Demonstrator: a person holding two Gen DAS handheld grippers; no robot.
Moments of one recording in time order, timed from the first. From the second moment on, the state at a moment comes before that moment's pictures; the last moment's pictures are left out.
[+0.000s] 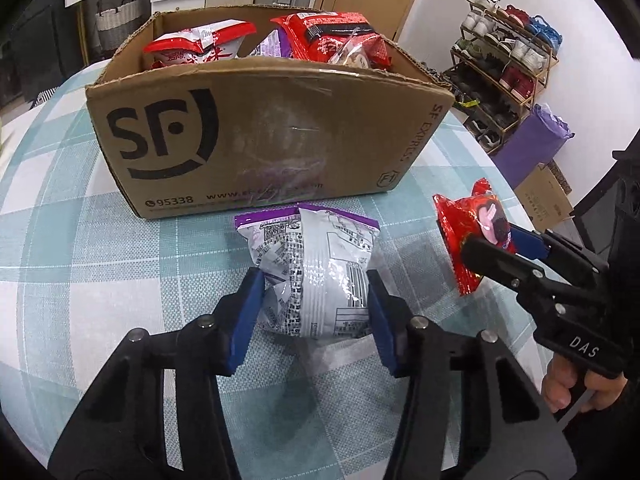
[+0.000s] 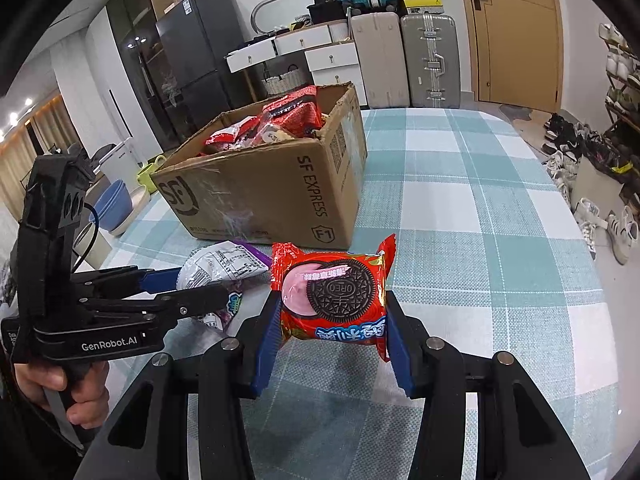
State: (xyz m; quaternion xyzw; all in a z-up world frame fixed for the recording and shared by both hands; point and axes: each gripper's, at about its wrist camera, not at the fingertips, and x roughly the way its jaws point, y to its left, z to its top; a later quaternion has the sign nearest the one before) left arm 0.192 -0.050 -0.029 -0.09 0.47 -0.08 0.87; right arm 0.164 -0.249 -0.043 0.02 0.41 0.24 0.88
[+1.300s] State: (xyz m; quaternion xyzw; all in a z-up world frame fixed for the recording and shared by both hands) left arm 0.125 0.018 0.109 -0.10 0.34 -0.05 0.93; right arm 0.164 -0.216 0.044 -0.01 0.31 0.28 0.91
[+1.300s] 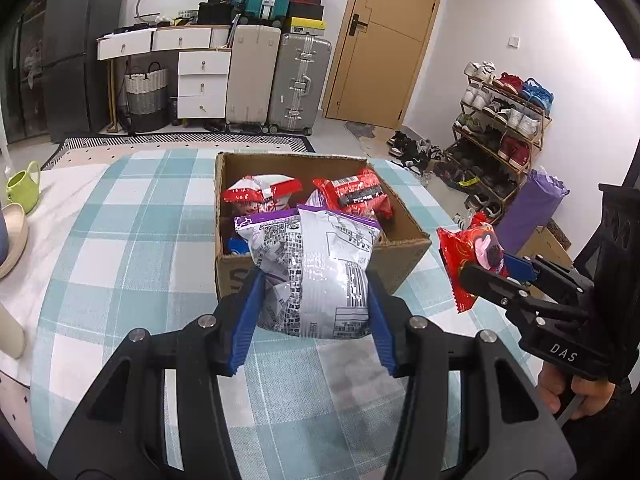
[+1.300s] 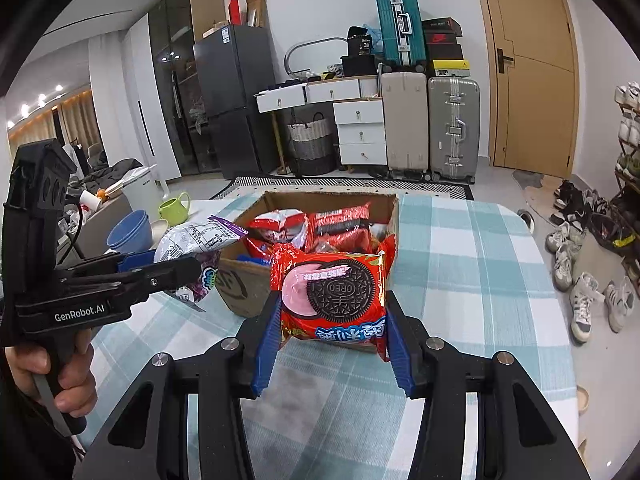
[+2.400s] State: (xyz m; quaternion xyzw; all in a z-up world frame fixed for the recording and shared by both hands) left arm 0.238 0.027 0.111 -0.07 0.34 -0.02 0.94; right arm 0.259 -0.172 0.070 0.00 0.29 0.28 0.91
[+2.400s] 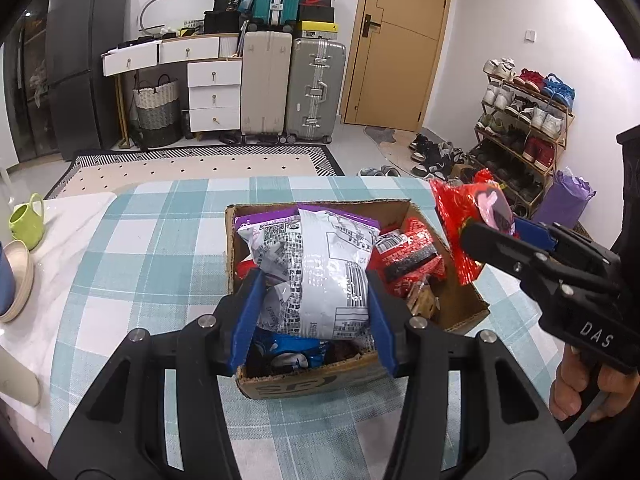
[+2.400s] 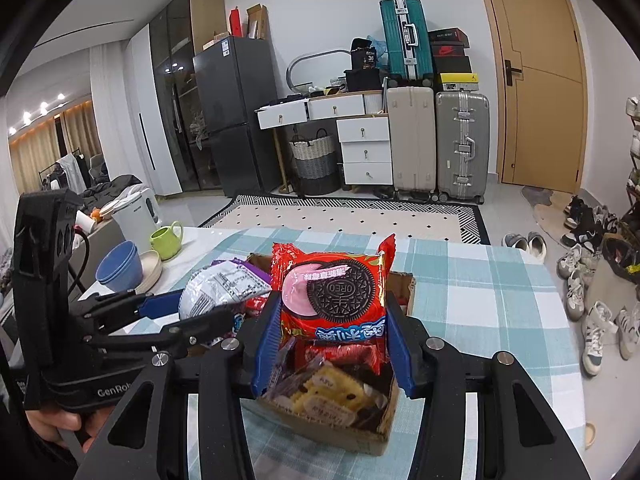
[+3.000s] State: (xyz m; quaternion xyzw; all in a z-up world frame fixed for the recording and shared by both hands) left arm 0.285 0.034 0.064 -0.07 0.37 -0.01 0.93; right arm 0.315 -0.147 0.059 -0.02 0.30 0.28 0.91
